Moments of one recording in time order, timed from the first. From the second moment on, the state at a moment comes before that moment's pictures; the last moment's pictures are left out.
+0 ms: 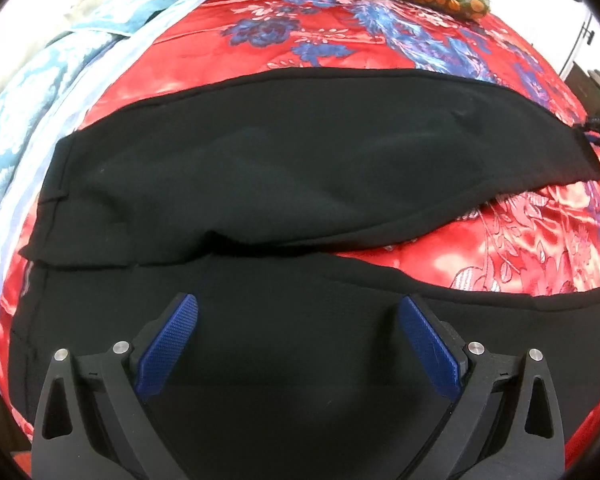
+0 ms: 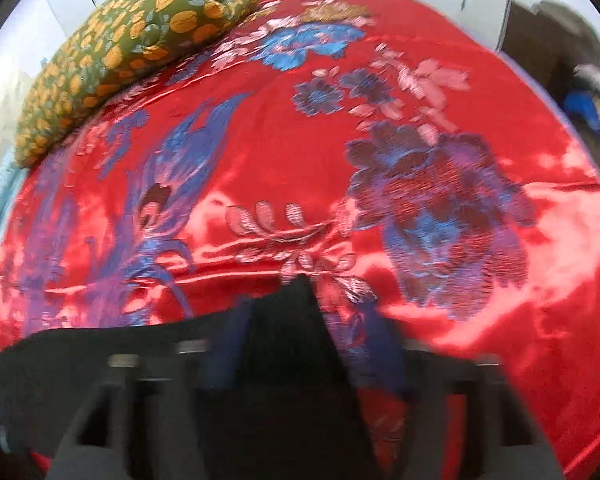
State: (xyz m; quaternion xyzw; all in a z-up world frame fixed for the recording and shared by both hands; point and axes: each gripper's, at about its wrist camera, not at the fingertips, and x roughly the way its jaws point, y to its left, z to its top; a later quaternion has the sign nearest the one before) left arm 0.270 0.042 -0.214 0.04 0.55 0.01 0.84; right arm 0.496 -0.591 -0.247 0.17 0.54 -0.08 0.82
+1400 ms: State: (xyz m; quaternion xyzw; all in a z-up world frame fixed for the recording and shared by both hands) left arm 0.122 0.048 -0.205 0.07 0.53 -0.05 0.85; right arm -0.002 -0.431 -0.233 0.53 0.38 -0.13 0.75
